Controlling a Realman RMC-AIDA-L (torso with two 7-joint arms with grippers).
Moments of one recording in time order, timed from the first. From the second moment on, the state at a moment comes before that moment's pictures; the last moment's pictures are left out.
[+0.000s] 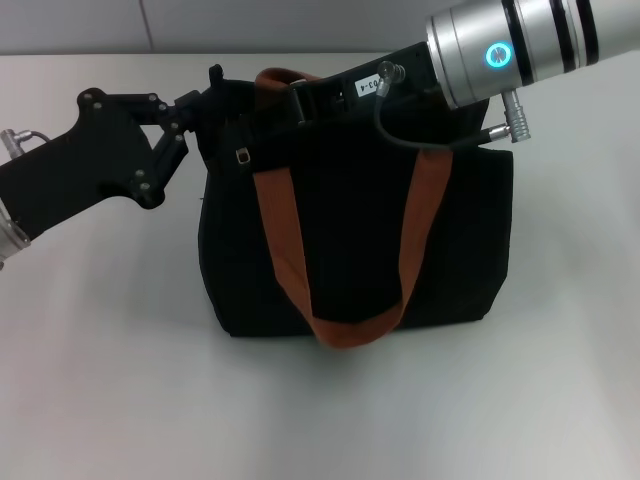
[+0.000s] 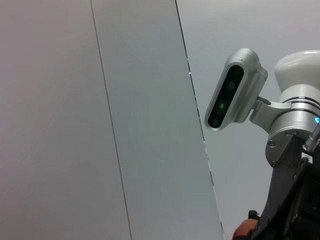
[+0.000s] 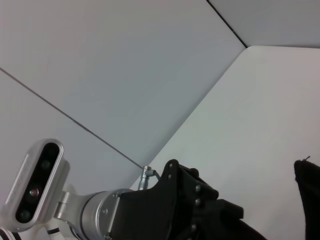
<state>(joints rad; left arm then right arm) -0.51 -2.06 0.44 0.44 1.78 1.70 -0.73 0.97 2.08 -1.09 -0.71 -1.90 -1.45 2.40</state>
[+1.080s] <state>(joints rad) -0.51 -2.07 0.44 0.44 1.78 1.71 -0.73 0.98 2.08 -1.10 -0.72 -1.92 -1.42 2.40</state>
